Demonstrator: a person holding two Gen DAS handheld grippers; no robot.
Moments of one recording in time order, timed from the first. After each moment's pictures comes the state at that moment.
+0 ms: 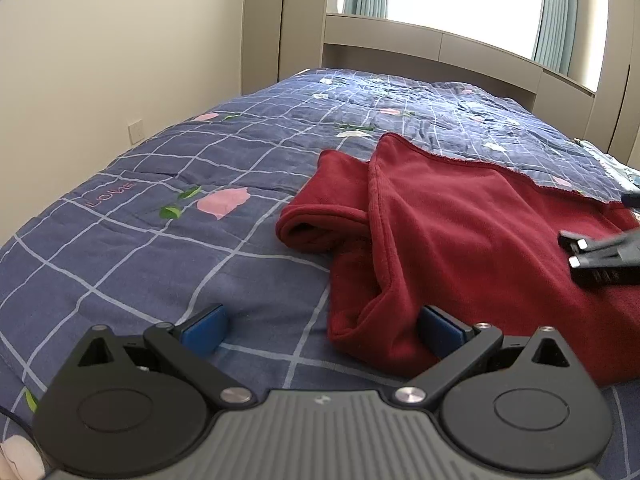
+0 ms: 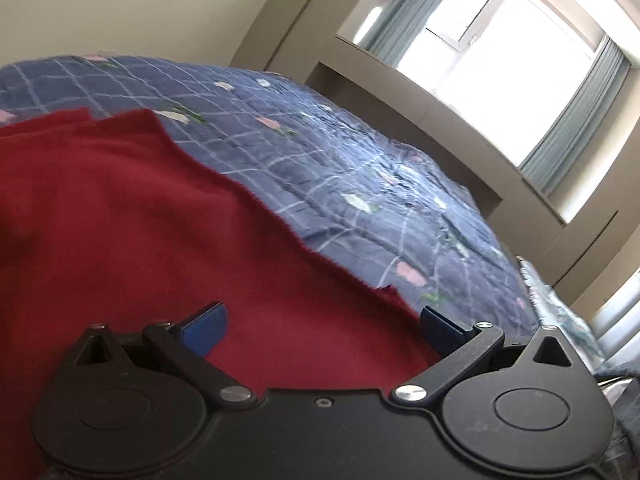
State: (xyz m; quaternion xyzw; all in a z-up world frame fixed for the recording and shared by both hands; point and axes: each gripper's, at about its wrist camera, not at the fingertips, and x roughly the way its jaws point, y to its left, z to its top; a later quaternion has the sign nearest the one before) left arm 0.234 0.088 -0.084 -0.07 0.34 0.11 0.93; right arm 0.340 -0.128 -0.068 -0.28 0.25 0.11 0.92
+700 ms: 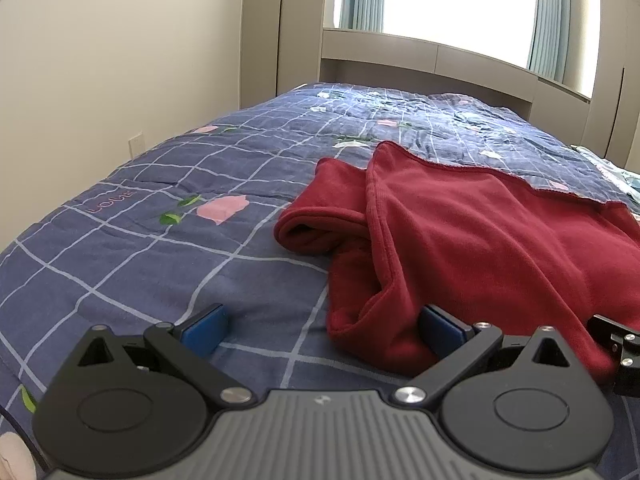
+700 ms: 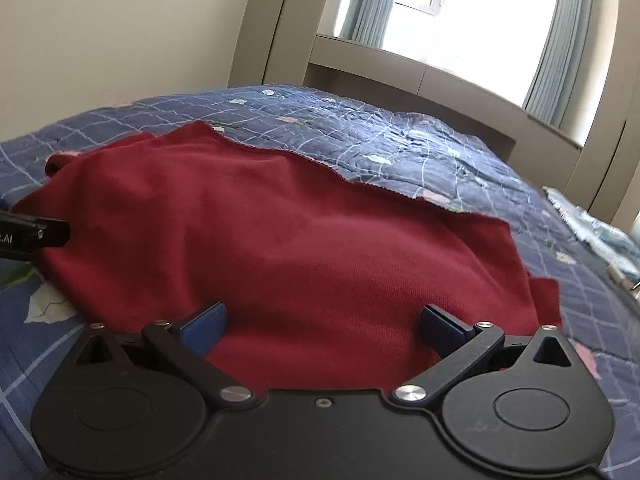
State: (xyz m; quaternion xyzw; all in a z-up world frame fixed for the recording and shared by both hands) left arm 0.226 0.088 -0.090 -0.06 0.32 0.11 0.94; right arm 0.254 -0.158 -0.078 -0.14 0.28 0.13 0.94
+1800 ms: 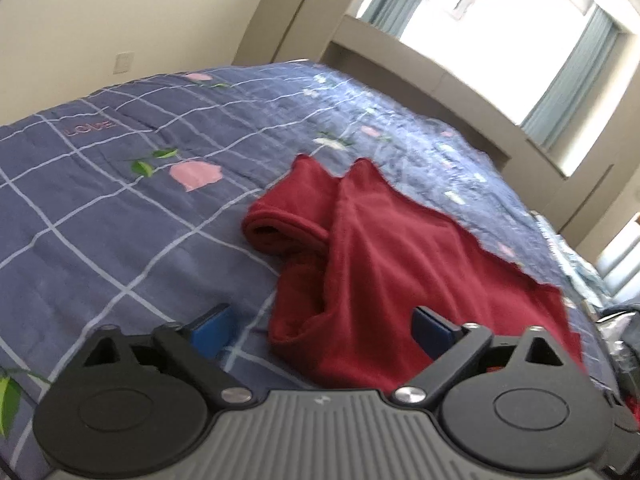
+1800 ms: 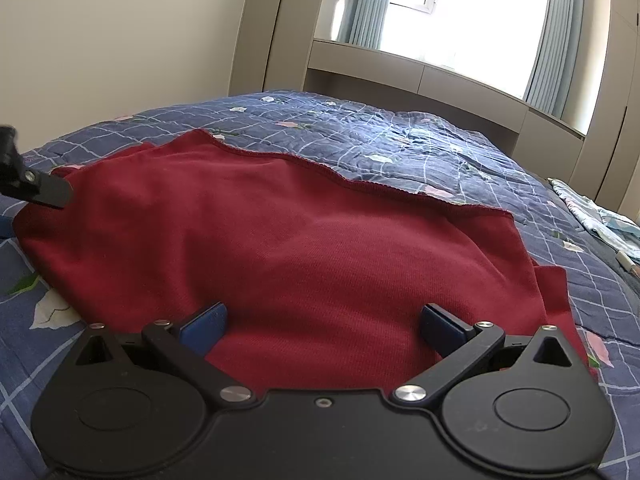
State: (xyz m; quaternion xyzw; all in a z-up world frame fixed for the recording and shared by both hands) left arm 0.230 0.114 -0.075 -0.25 0.33 0.06 0.91; right arm 0.252 -0.162 -0.078 -0.12 0.28 0.14 0.94
